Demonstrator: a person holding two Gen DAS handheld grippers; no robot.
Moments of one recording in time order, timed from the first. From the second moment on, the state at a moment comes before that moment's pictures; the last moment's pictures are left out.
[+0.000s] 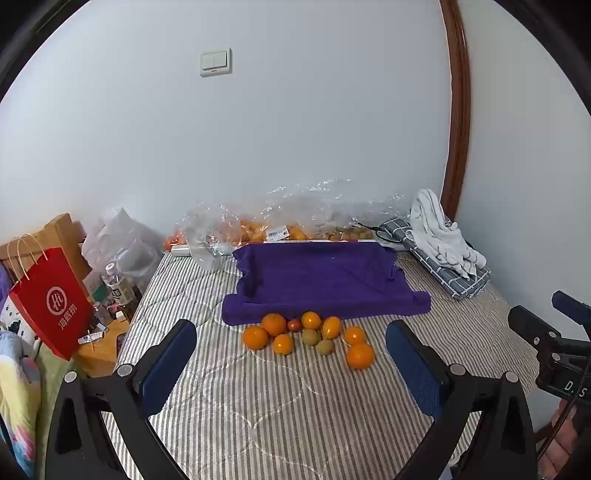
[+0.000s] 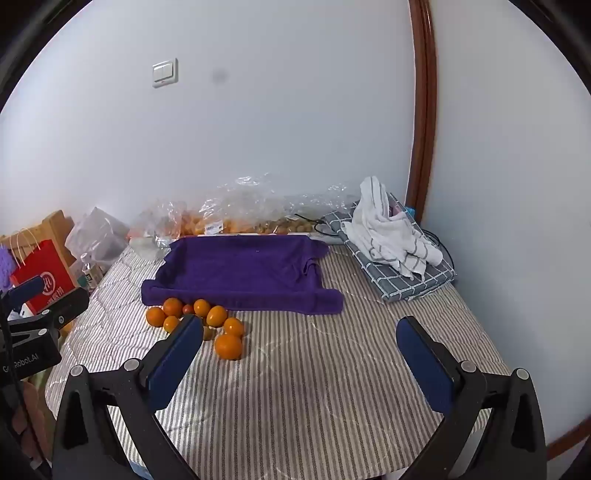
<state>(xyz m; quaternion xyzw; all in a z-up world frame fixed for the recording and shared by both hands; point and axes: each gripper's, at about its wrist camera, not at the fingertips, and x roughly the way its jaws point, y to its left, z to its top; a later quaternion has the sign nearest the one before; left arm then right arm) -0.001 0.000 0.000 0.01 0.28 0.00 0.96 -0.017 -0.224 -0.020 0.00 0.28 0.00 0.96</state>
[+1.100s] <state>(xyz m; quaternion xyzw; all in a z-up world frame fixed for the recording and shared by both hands) 0.003 0.008 -0.011 -0.01 0.29 0.00 0.96 -0.018 -0.223 -0.019 -0.01 0.28 -0.01 0.96</state>
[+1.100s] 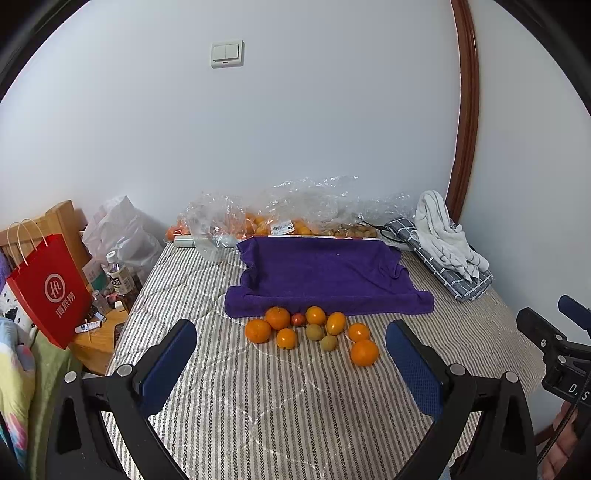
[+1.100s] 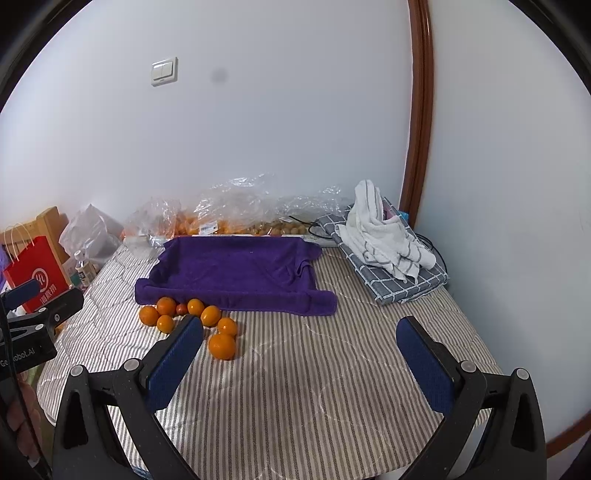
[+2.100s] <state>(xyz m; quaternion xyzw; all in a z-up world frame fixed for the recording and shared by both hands) 0.001 0.008 -0.011 -0.02 0.29 0.00 0.96 -0.021 -0.213 -0.017 -0.02 0.28 -0.01 0.96</state>
